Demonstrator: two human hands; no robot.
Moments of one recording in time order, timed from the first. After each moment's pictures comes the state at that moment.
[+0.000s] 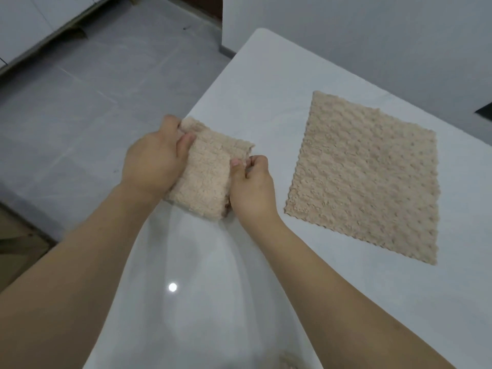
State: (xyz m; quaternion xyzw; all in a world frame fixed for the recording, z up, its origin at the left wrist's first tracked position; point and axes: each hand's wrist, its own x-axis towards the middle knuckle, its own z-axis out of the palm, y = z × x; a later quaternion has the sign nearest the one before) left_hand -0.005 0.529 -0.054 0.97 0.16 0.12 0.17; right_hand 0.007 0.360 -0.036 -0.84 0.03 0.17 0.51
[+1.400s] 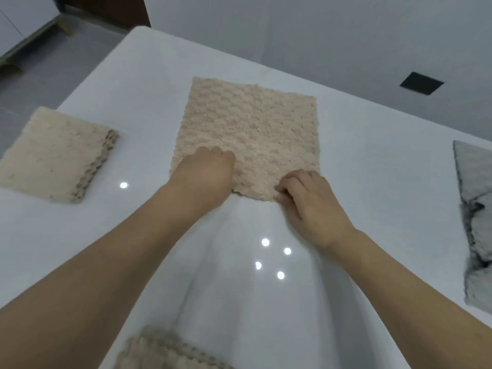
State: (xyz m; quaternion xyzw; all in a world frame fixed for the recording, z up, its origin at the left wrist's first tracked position) left_hand 0.021 0.242 -0.016 0.99 -0.07 -0.11 0.05; right_hand 0.018 0.016 -0.059 -0.93 -0.32 -0.07 0.17
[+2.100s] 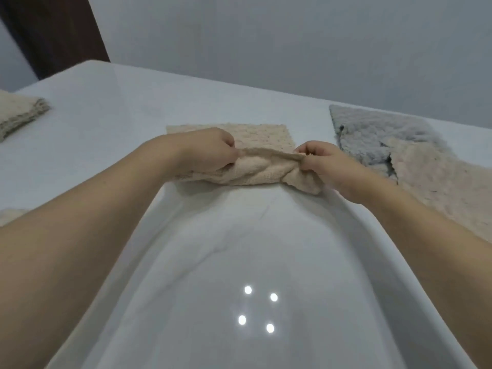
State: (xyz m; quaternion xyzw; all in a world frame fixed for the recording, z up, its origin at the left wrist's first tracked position) left_hand -0.107 0.050 0.006 0.96 -0.06 -0.14 0.25; right_hand -0.099 -0.192 -0.028 -0.85 -0.04 0.11 0.52
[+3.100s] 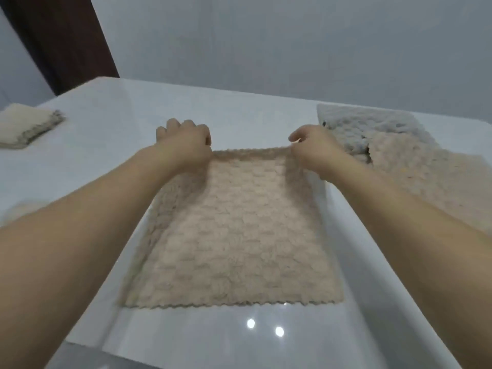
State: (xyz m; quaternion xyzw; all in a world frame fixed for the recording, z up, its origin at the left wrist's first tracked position) left_hand -0.123 0.042 -0.002 1.00 0.01 0.01 0.06; right_hand -0.109 -0.198 -0.007 -0.95 0.00 -0.03 0.30
